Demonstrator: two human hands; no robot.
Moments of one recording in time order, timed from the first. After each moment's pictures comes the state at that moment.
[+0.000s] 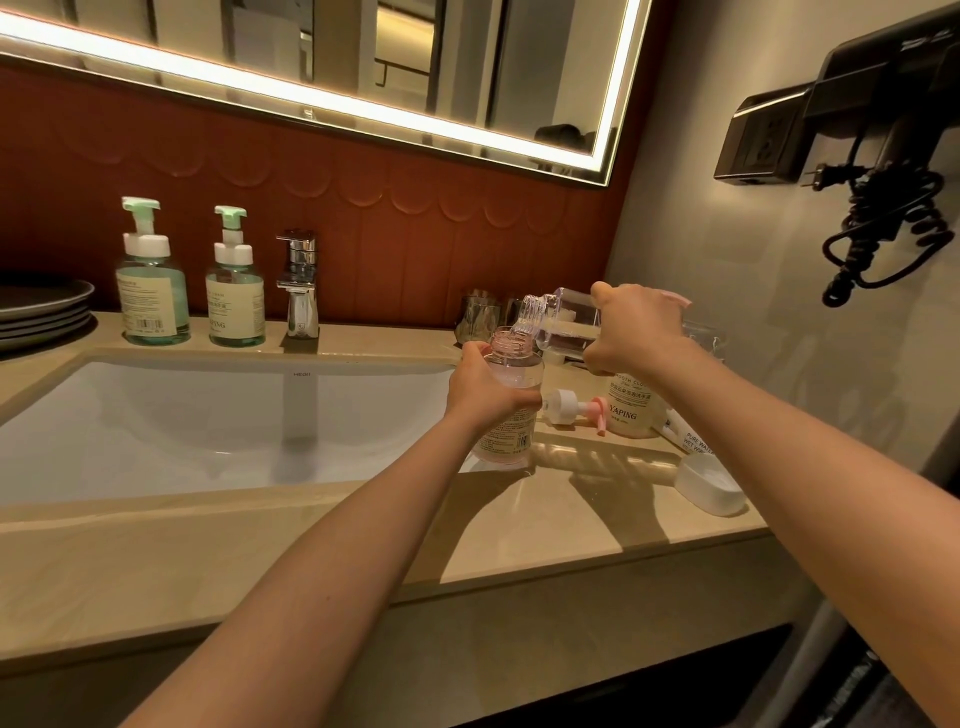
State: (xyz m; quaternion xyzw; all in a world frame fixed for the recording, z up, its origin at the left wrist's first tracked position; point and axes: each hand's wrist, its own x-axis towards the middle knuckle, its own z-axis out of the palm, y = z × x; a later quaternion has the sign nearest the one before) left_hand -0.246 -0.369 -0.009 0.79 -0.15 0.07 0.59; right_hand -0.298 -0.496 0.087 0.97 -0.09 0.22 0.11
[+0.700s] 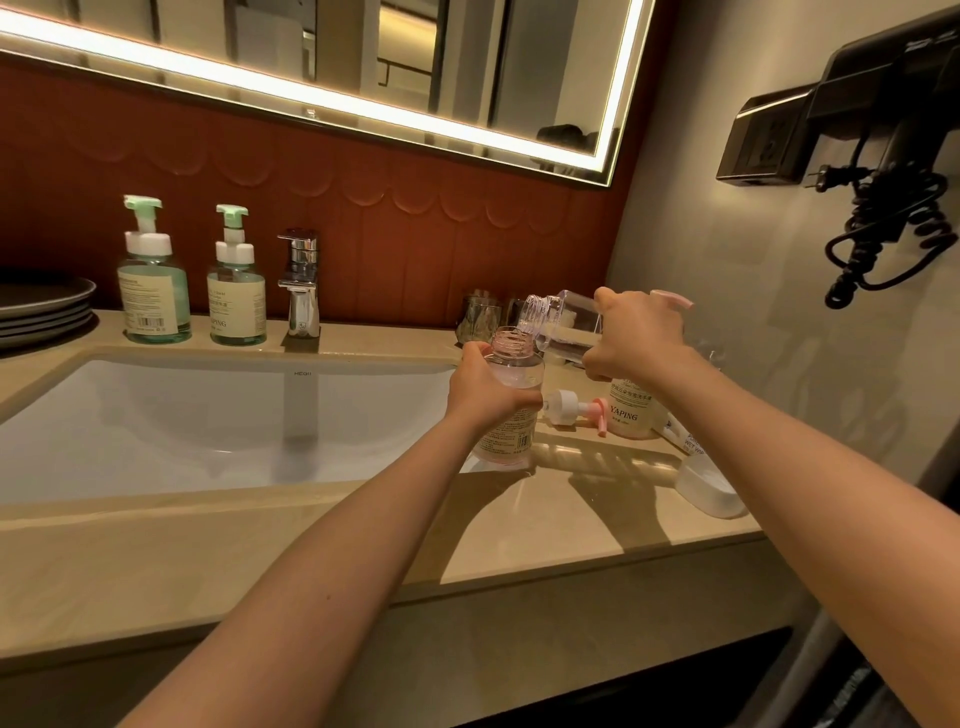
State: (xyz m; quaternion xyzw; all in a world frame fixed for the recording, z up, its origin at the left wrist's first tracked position) left_hand -0.246 -0.369 -0.008 0.79 -0.14 0.06 0.59; right_hand -0.300 -0.496 0.082 0.97 -0.10 0.22 0.07
